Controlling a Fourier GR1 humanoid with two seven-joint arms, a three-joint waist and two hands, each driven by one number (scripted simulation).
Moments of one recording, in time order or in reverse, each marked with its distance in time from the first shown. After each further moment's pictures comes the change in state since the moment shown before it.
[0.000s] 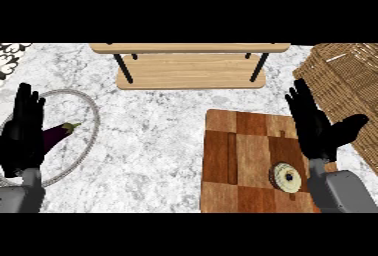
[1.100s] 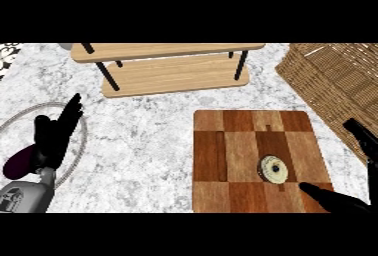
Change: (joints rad) left arm -0.034 0.072 -0.171 0.106 -0.056 -0.211 0.192; right arm 0.419 -0.132 -0.125 -0.387 0.339 0.074 -0.507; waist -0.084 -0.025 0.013
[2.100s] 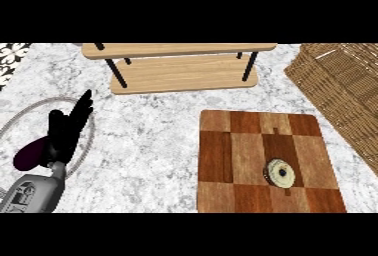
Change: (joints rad) left arm -0.041 -0.056 0.002 0.010 -0.052 -0.031 0.028; right arm 0.377 -0.389 -0.252 -0.466 -0.013 0.456 0.499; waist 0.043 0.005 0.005
